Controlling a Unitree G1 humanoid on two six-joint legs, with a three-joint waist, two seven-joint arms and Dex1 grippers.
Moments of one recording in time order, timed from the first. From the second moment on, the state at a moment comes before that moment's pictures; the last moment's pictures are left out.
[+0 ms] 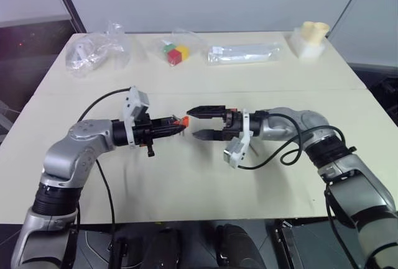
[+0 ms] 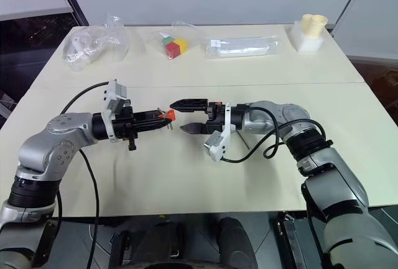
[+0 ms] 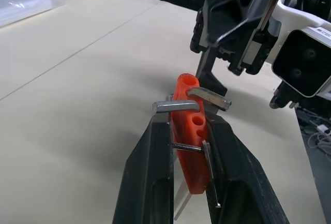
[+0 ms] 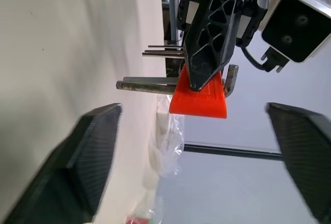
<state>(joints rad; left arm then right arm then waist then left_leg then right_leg) -0.45 0.63 0.02 -0.20 -0.62 0.64 -1.02 -0.88 -0.62 0.47 0.48 -0.73 -1.14 0.16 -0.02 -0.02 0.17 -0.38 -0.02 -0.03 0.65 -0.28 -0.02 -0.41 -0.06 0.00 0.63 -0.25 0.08</state>
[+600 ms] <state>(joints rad) -0.44 0.64 0.01 -0.20 -0.60 0.60 -1.02 -0.57 -0.78 0.22 -0.04 -0.04 0.32 0.96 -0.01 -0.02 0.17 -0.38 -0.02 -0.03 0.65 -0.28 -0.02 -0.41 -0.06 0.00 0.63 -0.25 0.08</state>
